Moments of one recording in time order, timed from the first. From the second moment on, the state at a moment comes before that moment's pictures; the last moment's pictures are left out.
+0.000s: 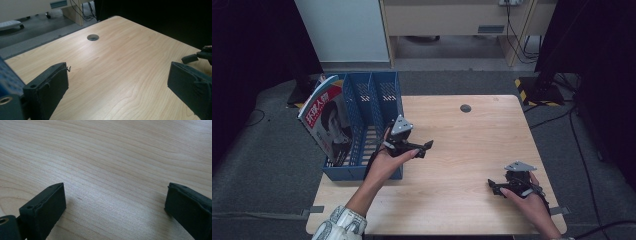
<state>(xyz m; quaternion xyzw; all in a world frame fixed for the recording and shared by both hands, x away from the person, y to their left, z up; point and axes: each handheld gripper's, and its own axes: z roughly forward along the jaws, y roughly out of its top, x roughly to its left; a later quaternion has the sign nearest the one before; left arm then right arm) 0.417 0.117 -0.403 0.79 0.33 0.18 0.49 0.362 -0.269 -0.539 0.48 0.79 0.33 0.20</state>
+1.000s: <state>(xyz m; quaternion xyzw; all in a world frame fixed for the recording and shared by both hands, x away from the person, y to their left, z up) 0.392 0.014 -0.479 0.85 0.28 0.12 0.42 0.361 -0.269 -0.539 0.48 0.79 0.33 0.20</state>
